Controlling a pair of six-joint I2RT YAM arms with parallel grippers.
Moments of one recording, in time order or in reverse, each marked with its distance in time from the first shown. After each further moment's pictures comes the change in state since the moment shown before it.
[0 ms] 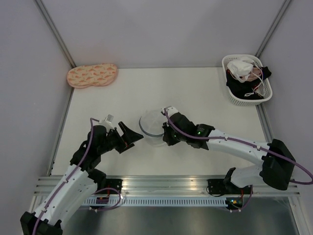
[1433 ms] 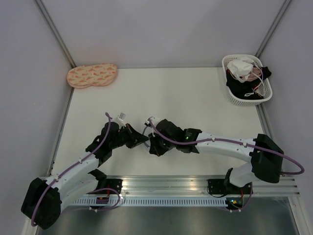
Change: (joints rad) left arm -0.094 0.294 -0.154 0.448 0.018 -0.131; right arm 0.166 0.152 0.059 0.131 -0.224 -0.001
